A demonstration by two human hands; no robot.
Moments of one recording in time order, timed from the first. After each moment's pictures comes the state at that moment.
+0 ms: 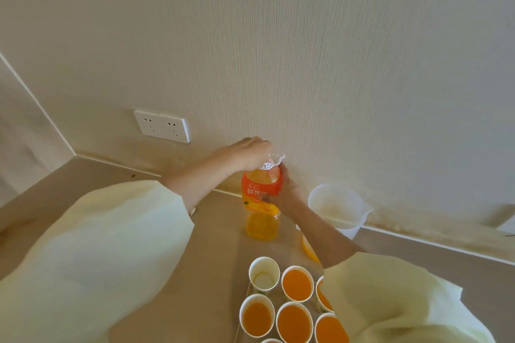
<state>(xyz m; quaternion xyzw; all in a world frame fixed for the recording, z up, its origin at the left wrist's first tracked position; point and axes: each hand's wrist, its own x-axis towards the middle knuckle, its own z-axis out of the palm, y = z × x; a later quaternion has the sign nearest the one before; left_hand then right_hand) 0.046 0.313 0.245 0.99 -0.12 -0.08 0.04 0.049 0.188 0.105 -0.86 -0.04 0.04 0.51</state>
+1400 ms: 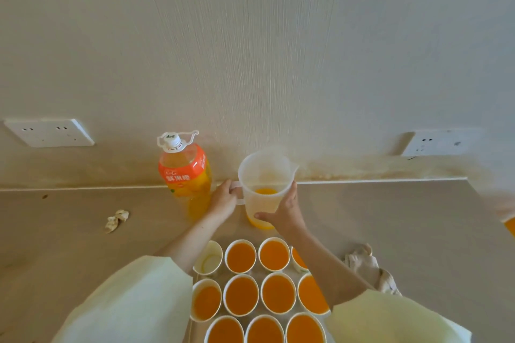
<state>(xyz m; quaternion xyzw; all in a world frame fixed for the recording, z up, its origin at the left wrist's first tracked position) 0.029 0.211 0.045 0.90 0.02 -0.11 0.42 -0.046 0.062 0.035 -0.85 0.12 -0.06 0.51</state>
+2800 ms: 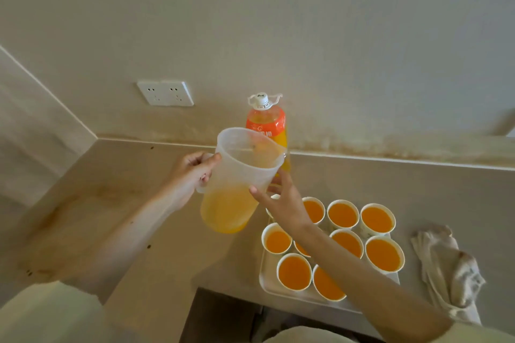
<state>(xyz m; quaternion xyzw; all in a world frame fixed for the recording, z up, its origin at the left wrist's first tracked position) -0.103 0.408 0.175 0.77 0.03 -0.02 0.64 -0.136 0.214 0.107 -0.73 0.00 0.05 0.68</state>
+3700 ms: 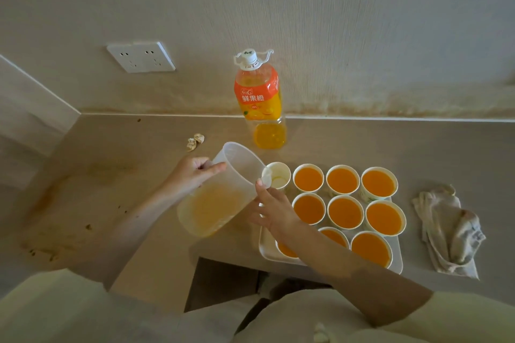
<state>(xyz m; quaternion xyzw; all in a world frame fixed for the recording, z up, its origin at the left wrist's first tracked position) -0.103 0.423 0.112 0.89 0.05 -0.14 0.42 -0.162 0.237 0.036 -0.50 0.21 0.27 0.79</state>
